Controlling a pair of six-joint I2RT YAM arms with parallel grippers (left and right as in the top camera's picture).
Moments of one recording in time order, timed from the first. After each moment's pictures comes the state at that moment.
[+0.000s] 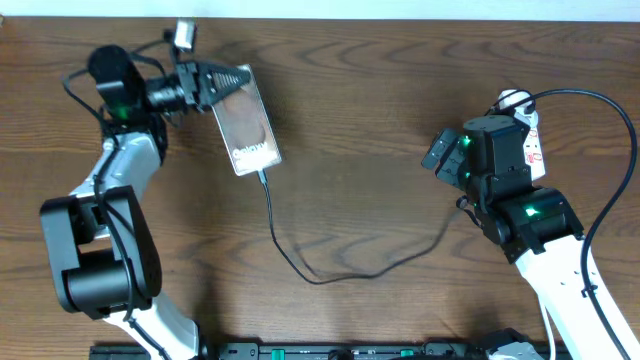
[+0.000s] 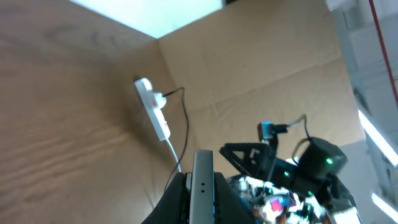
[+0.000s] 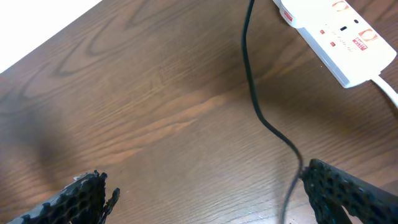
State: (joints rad) left arm 0.18 1.88 1.15 0.72 1.49 -1.13; right arm 0.32 1.17 1.05 -0.72 0.26 0.73
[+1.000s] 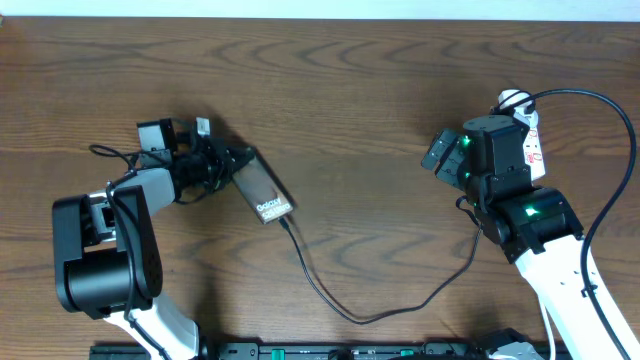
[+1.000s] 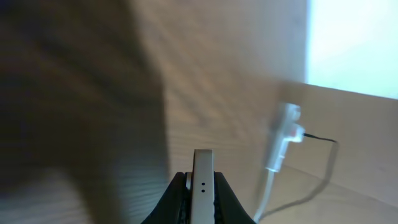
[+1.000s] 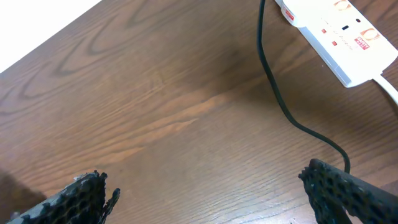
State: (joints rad) left arm 0.17 1.88 0.86 -0.01 0.90 -0.68; right arm 0.32 1.18 1.05 -0.72 0.25 0.73
